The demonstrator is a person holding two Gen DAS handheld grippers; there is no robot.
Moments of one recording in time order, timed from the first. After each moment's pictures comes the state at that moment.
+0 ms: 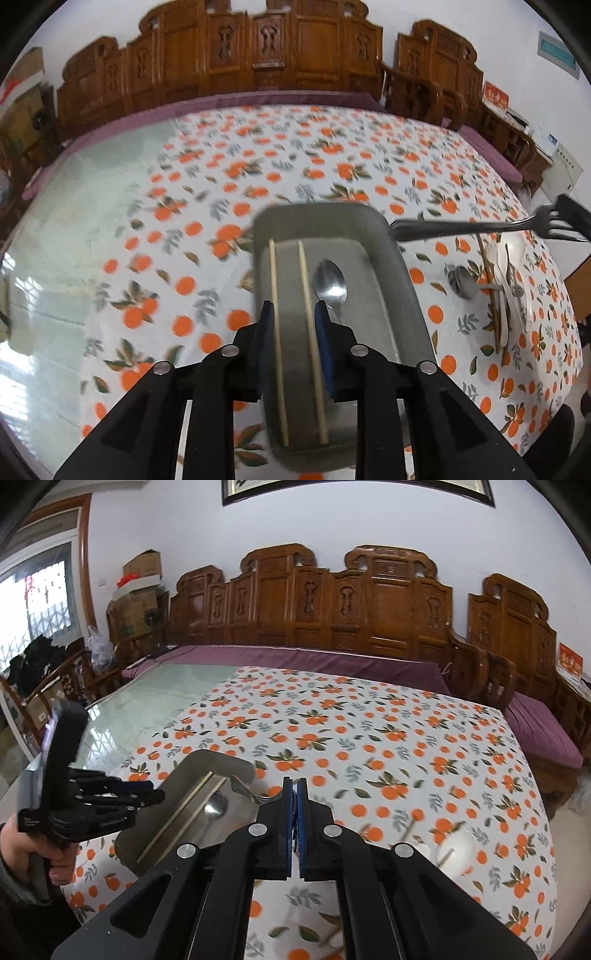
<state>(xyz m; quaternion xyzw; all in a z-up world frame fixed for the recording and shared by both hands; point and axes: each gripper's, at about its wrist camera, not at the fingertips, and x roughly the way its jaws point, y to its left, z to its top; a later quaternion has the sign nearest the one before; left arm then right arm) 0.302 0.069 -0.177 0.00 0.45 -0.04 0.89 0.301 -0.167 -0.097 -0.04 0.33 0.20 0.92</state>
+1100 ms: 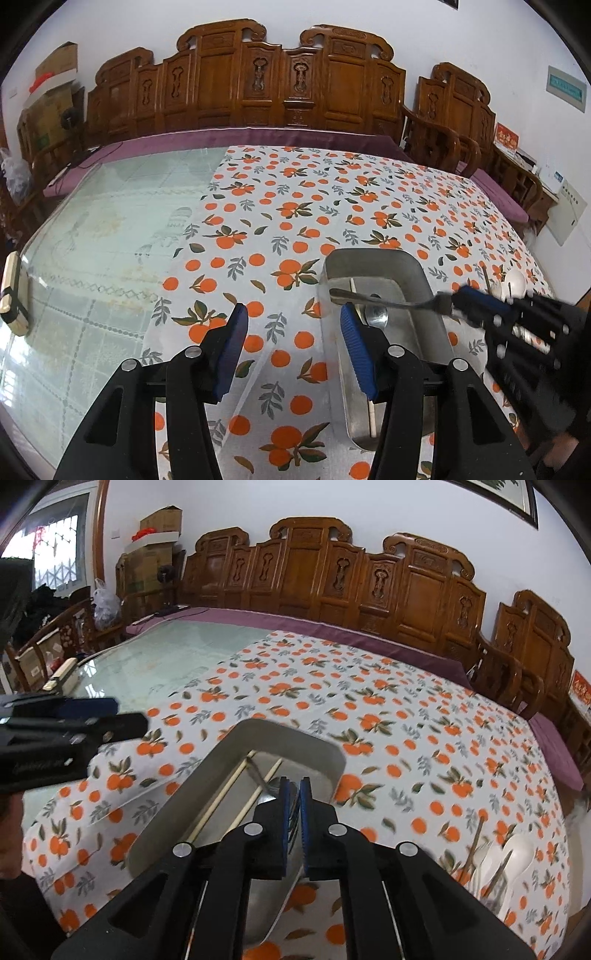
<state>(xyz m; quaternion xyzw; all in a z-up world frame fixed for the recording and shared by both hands) 0.281 0.128 -0.144 -0.03 0.40 -0.01 0.92 0.295 -0.046 -0.149 -0.10 0.36 0.20 0.91</state>
